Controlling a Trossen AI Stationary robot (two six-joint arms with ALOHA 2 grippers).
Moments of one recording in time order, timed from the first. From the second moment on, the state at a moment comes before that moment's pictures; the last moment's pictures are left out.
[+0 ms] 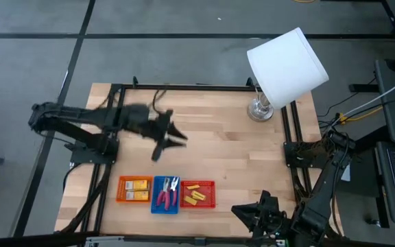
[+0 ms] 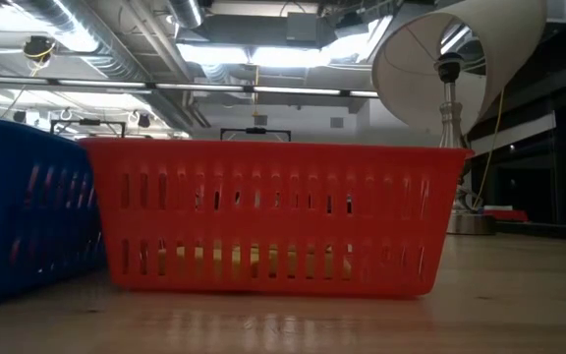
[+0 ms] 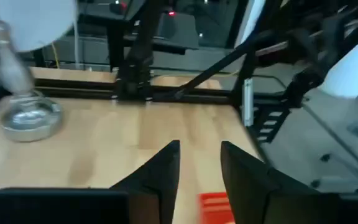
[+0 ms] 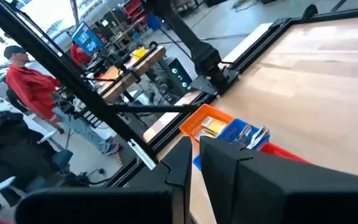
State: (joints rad) left arm -0.09 1.14 1.04 -0.17 0.10 -0.15; right arm 1.04 1.79 1.62 -0.61 1.28 1.40
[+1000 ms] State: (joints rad) left arm 0.09 0.76 0.01 0.74 0.22 -0.15; right arm 1.00 1.72 1.62 -0.58 1.29 1.43
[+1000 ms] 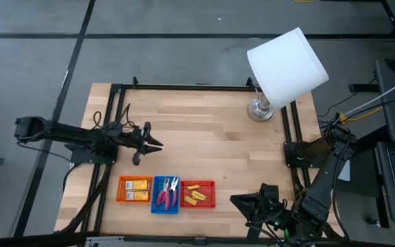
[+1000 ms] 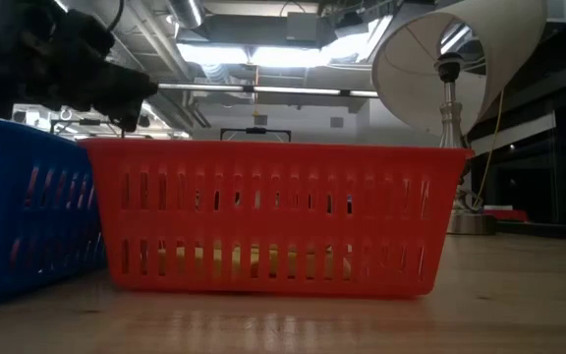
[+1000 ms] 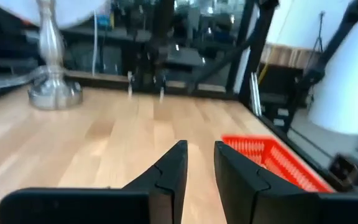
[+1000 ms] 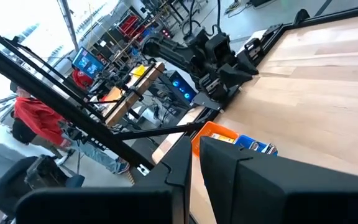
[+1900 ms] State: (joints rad) left arm 0.20 0.12 0.01 0.02 0.00 -0.19; right arm 1.08 1.73 1.62 -0.68 1.34 1.54
